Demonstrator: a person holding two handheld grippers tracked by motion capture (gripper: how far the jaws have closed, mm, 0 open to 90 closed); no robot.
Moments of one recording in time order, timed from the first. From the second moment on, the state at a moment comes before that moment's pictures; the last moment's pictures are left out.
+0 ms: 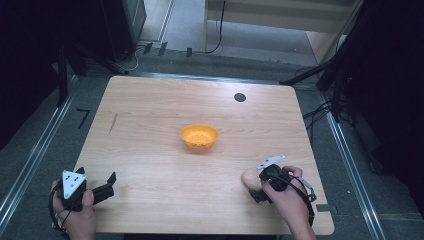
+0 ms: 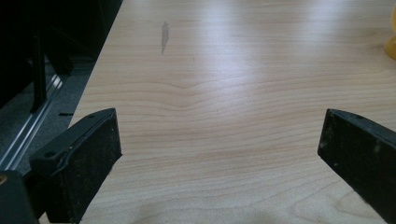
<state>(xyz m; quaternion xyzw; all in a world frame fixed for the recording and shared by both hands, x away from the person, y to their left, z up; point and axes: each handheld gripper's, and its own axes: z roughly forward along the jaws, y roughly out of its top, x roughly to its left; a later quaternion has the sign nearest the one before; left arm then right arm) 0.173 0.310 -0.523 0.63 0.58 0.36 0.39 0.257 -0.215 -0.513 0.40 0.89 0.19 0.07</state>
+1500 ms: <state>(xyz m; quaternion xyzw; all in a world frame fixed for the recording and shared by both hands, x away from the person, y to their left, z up) 0.174 0.310 -0.523 0.63 0.58 0.36 0.38 0.265 -0.204 -0.515 0.39 0.90 0.19 0.06</state>
